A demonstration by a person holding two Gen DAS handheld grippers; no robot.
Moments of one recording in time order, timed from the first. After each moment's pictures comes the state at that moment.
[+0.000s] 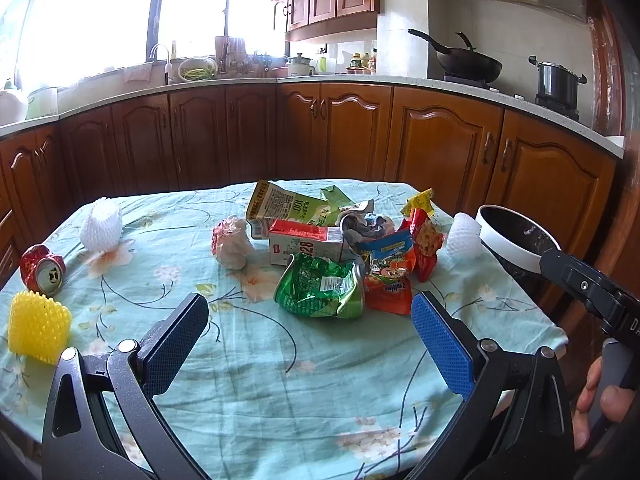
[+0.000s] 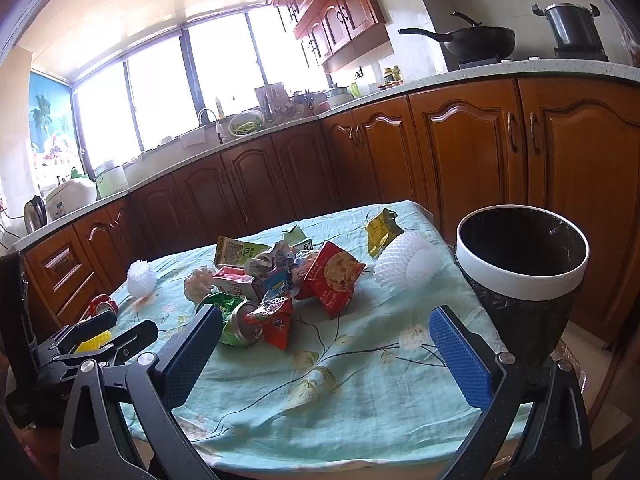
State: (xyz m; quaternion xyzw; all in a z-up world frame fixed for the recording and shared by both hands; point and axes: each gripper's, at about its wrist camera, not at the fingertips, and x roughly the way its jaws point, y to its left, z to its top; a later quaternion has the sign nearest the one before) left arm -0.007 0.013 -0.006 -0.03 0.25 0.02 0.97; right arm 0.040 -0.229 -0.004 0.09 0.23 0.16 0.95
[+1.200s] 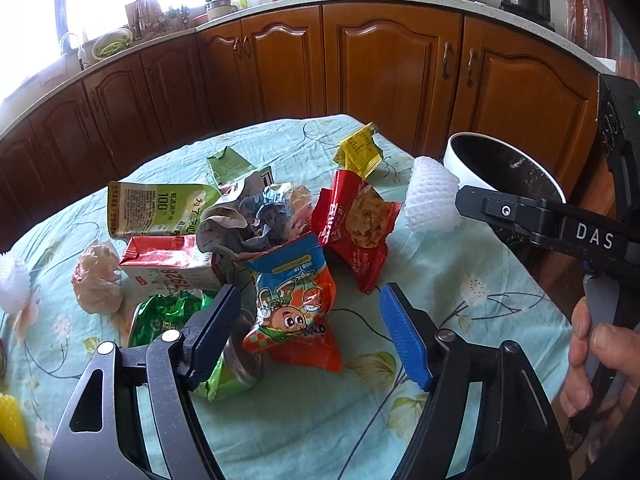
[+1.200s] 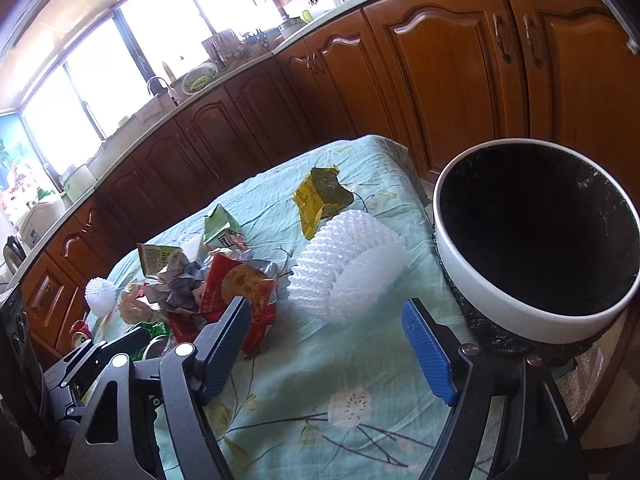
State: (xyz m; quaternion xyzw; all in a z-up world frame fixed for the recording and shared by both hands) left arm 0.123 -0.075 -0.033 0.06 0.38 -0.07 0.92; right arm 0.188 -0.276 -0.044 0.16 0.38 0.15 0.90
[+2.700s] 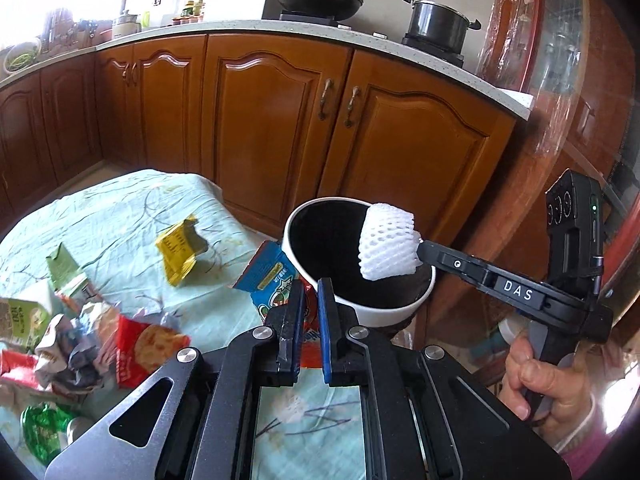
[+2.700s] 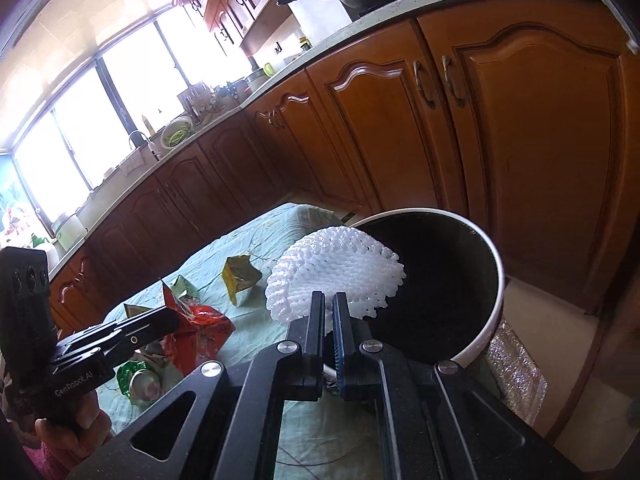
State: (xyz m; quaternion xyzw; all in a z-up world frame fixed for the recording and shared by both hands) left arm 0.169 -0.177 0.034 -0.01 0.35 -0.27 0.90; right arm 0.168 -0.408 0.000 0.19 0.32 0.10 0.92
